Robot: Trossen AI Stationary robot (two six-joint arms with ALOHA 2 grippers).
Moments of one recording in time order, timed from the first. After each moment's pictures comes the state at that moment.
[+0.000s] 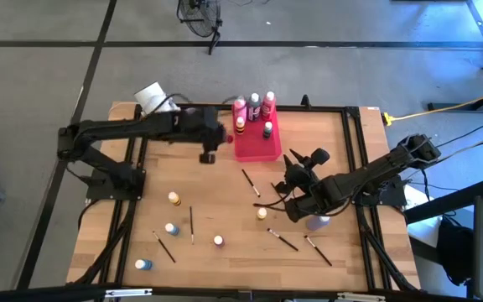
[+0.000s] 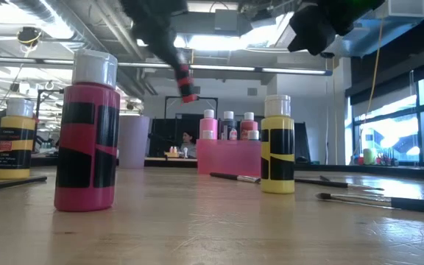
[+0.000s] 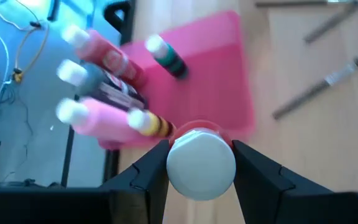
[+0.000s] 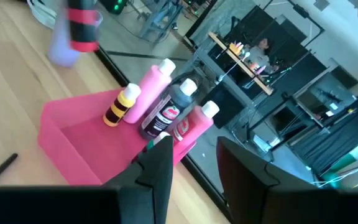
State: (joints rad) left arm 0.24 1.41 1.26 -0.68 -0.22 0.39; right arm 0.44 1.51 1.08 -0.86 1.36 0.64
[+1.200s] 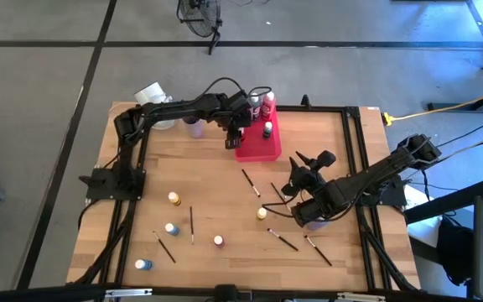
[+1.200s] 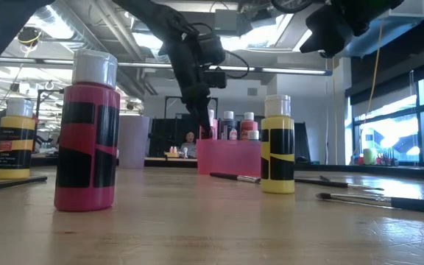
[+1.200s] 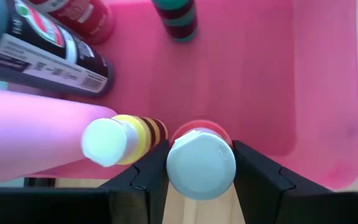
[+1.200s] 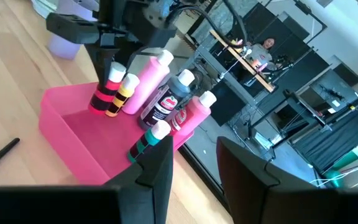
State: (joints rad) left arm 0.47 1.96 1.59 -0.74 0.02 0.37; right arm 0.49 1.51 1.08 -1.08 1.36 0.88
